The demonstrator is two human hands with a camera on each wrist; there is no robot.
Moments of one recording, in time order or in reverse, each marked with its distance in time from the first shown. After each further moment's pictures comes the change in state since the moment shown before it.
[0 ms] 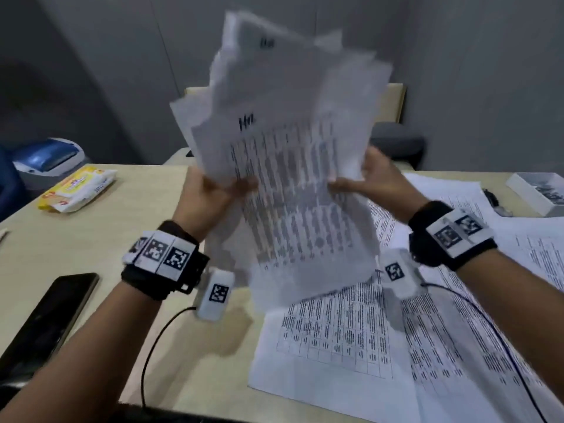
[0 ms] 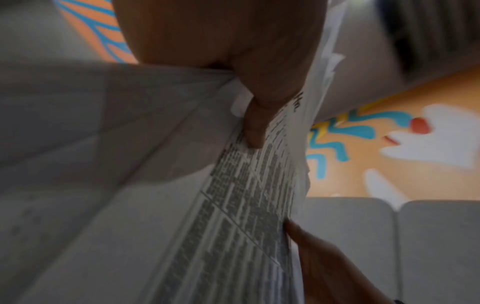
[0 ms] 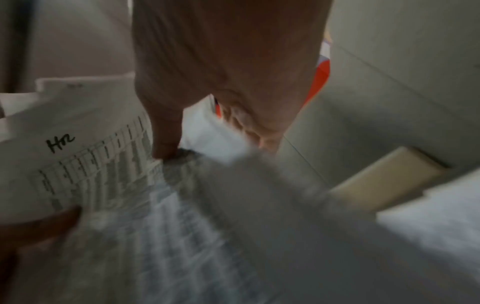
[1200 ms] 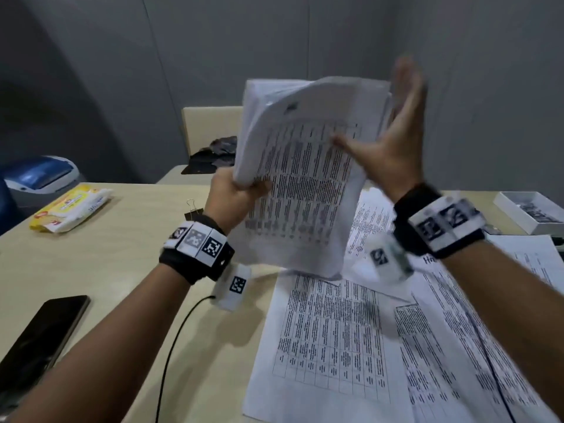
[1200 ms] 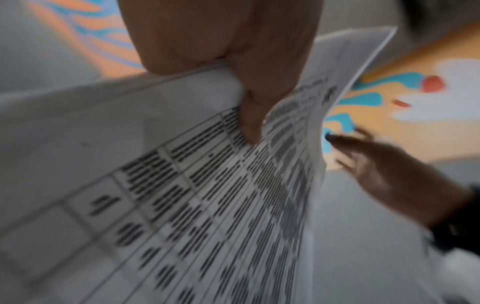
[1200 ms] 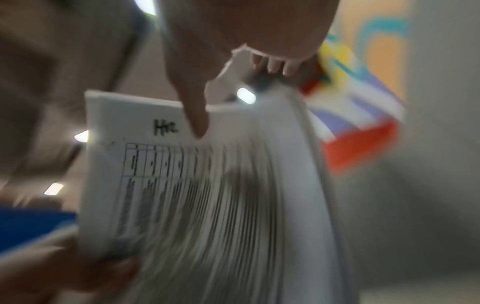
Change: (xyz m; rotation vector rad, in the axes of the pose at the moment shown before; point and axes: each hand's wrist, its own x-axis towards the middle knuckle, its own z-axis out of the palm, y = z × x) left_hand 0.045 -0.016 0.027 0.165 0.008 0.024; right_hand 0.020 -0.056 -0.012 -0.248 0.595 -0.549
